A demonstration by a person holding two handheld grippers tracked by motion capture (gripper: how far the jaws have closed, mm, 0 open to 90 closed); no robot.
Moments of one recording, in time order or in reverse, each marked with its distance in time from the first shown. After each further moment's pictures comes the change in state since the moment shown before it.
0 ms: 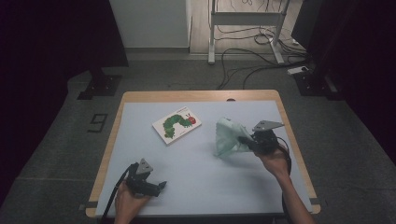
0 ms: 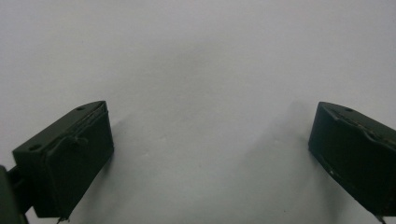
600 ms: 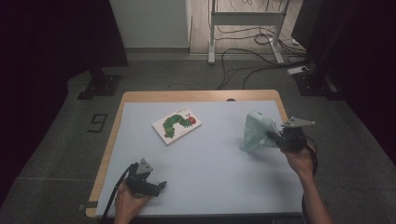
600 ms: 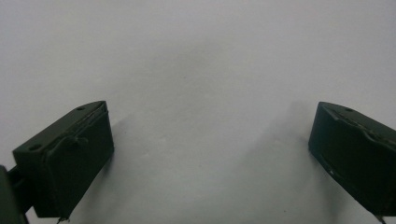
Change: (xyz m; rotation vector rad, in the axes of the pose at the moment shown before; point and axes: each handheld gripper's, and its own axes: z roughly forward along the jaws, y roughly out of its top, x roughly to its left) left arm 0.000 0.000 0.000 0.000 -0.001 0.000; right arm -0.057 -0.028 -0.049 0.014 -0.202 0.090
